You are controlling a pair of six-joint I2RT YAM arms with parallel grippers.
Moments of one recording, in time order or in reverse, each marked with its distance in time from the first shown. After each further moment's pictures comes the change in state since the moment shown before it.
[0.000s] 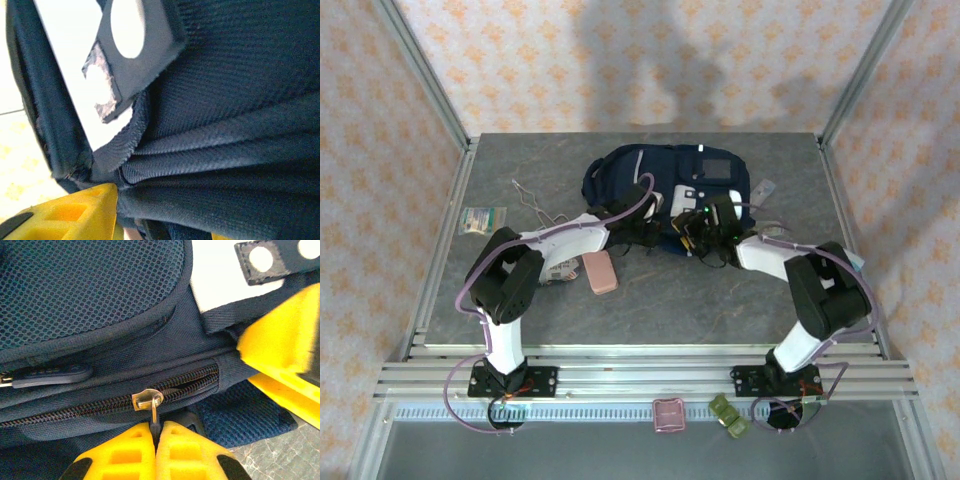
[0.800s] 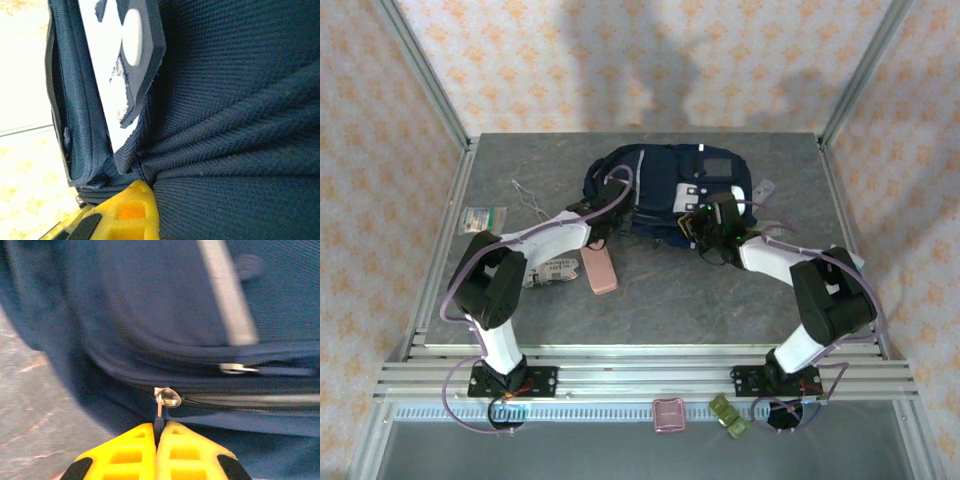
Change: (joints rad) left arm 0.121 -0.094 -0.072 -0.021 -0.270 0.028; right arm -0.014 -0.063 -0.007 0.014 0.072 0.003
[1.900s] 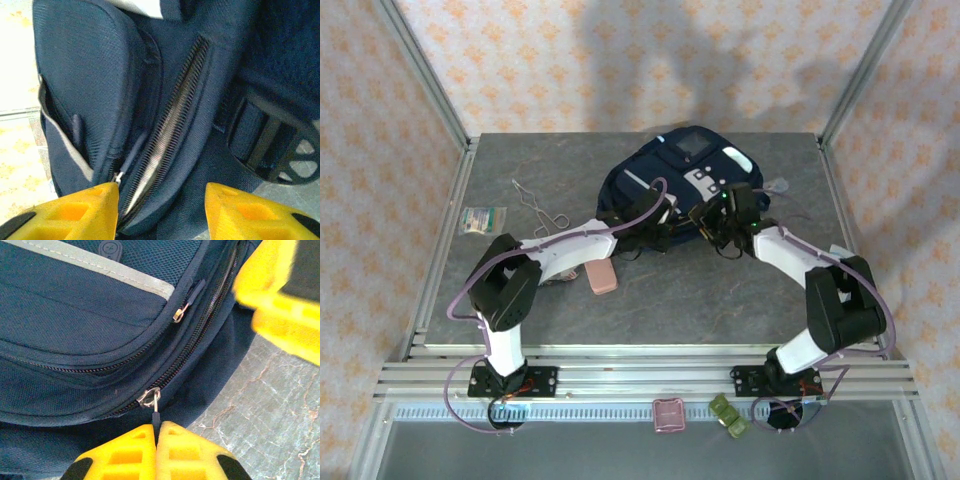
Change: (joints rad) left arm -0.214 0.065 0.109 0.004 0.208 -0.053; right arm -0.084 -0.055 0.084 -0.275 -0.060 -0.216
